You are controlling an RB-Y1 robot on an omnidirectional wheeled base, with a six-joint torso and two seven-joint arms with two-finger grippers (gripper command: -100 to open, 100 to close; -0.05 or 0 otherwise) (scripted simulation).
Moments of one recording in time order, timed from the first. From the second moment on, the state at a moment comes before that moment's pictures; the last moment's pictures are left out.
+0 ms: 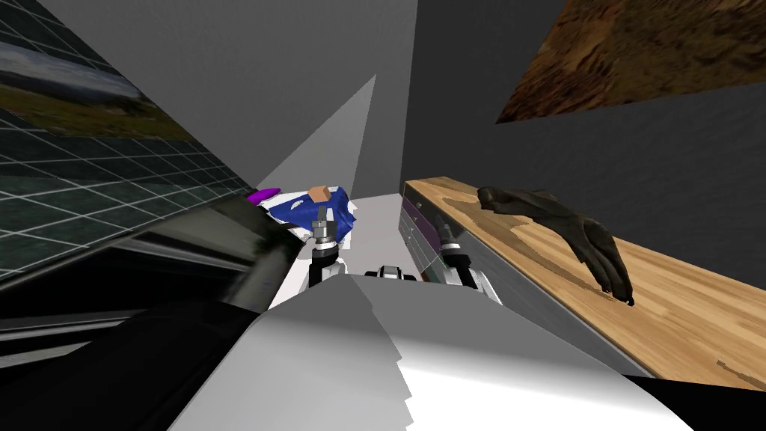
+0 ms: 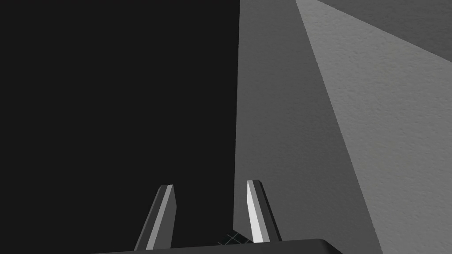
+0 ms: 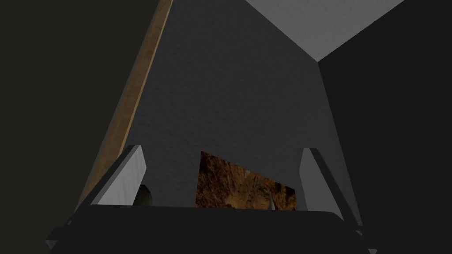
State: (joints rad) left arm 0.52 0.05 0.00 -2.20 0.08 -0.62 -0.06; right arm 0.41 -0.16 0.03 -2.08 0.32 -0.14 0.18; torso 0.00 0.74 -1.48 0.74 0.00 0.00
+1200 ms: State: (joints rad) left arm 0.52 0.05 0.00 -2.20 0.08 -0.62 -0.06; right arm 0.30 -0.17 0.05 -1.81 0.55 0.15 0.27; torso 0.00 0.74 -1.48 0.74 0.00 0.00
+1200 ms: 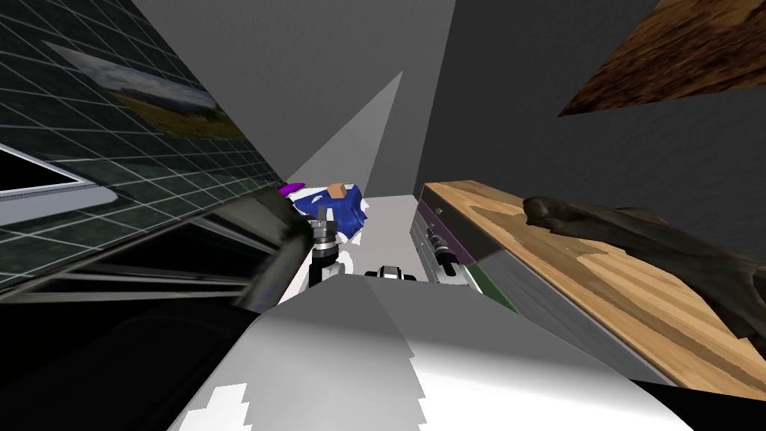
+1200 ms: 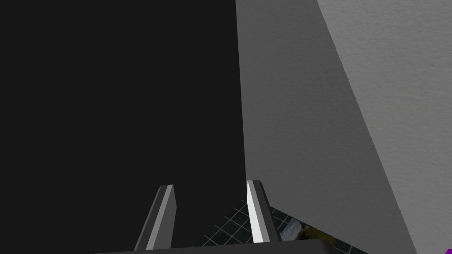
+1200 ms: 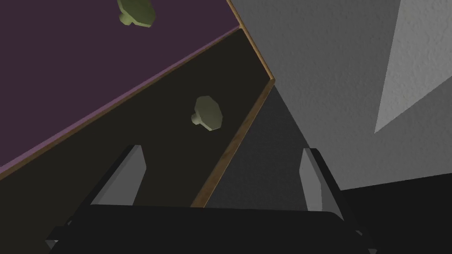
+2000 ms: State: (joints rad) left arm 0.52 0.05 0.00 -2.20 0.08 -0.62 -0.06; right arm 0.22 -0.18 0.05 -1.58 0.74 0.36 0.34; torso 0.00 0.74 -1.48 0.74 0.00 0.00
